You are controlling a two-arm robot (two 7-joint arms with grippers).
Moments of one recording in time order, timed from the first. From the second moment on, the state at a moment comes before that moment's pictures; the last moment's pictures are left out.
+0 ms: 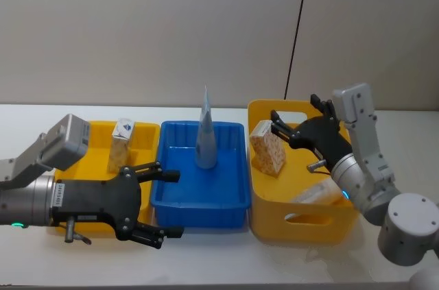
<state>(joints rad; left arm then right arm) -0.65 0.52 0.55 -1.32 -0.45 -0.09 -1.21 0.43 0.18 -0.17 -1.27 0.05 -0.06 0.25</state>
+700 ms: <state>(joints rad) -0.65 0.52 0.55 -1.32 -0.45 -0.09 -1.21 0.41 0.20 -0.18 -1.36 0.25 -0.02 0.51</state>
